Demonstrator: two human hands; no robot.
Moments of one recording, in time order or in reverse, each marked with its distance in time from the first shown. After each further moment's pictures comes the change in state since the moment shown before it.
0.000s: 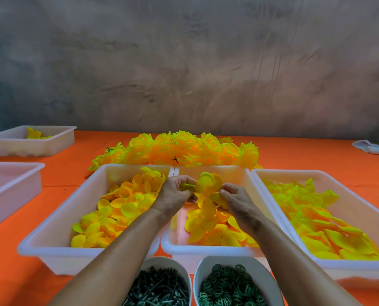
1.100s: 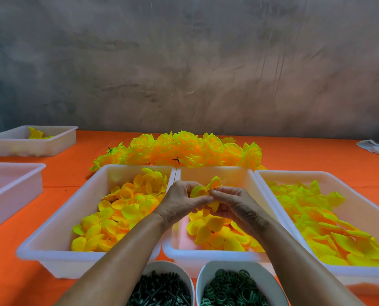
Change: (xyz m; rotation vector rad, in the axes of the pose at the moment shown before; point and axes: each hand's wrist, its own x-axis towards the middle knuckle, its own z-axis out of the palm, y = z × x) left_hand -0.002 0.001 0.002 0.123 -0.154 0.050; right_hand 0.003 0.001 -0.006 0.221 -0.213 0.007
